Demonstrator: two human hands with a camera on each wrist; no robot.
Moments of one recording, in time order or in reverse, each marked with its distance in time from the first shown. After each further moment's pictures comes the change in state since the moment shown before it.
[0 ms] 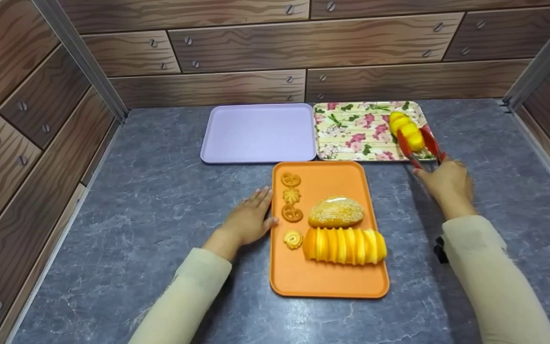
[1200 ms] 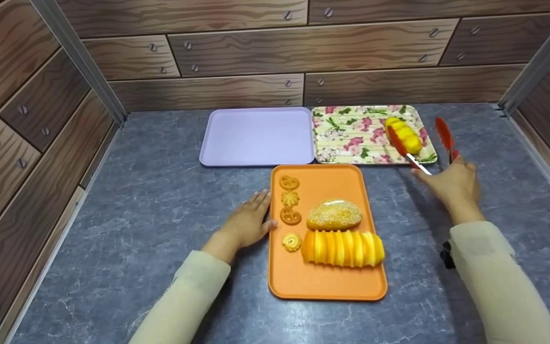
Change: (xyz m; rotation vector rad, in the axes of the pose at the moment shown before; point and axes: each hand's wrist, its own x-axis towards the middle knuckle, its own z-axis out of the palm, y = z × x) left_hand 0.000 0.001 0.000 -0.021 0.006 0.003; right_hand 0.002 0.014 -0.005 0.069 0.077 -0.010
